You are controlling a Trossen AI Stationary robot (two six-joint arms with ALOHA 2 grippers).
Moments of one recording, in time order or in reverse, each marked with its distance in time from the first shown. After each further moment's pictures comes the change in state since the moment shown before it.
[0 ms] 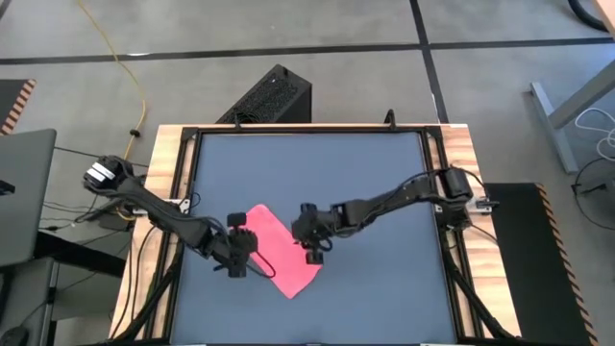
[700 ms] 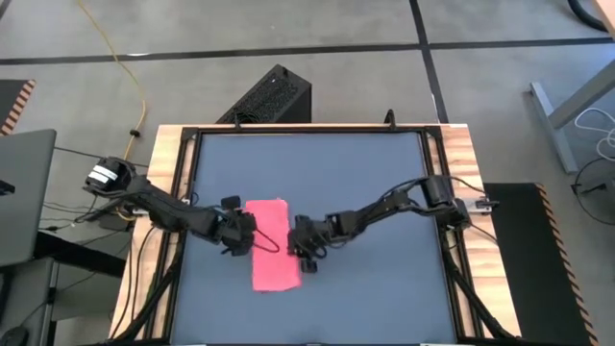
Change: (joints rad) left arm 0.193 0.020 -0.095 -0.057 -0.125 0.039; right arm 0.061 0.182 -0.026 0.238 -0.087 0.085
